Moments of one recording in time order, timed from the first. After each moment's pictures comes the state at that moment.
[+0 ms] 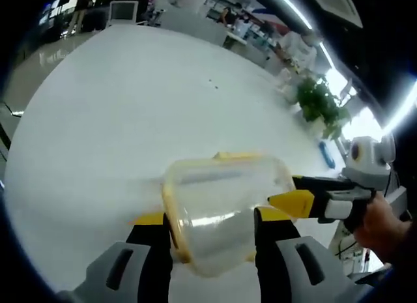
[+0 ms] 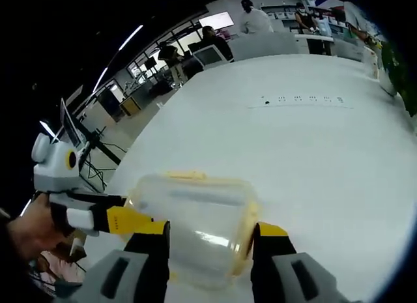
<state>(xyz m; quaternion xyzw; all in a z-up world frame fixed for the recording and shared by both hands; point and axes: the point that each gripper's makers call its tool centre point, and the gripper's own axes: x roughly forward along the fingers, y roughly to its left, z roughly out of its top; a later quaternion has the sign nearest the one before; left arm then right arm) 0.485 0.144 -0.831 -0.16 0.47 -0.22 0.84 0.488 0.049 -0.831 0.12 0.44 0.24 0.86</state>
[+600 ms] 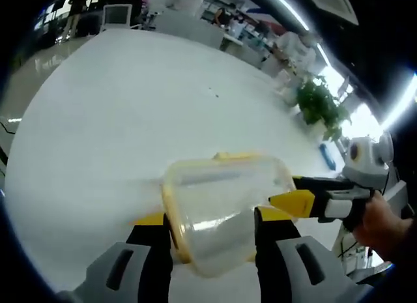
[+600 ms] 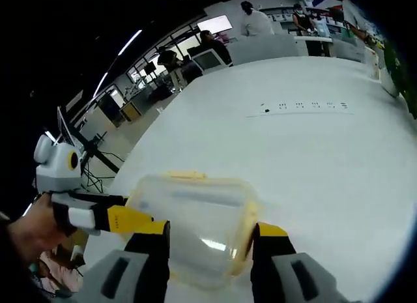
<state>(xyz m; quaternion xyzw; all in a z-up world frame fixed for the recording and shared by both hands) 0.526 0.147 -0.831 -0.15 0.46 -0.23 0.85 0.524 0.051 -0.830 0.13 0.42 0.24 0.87</state>
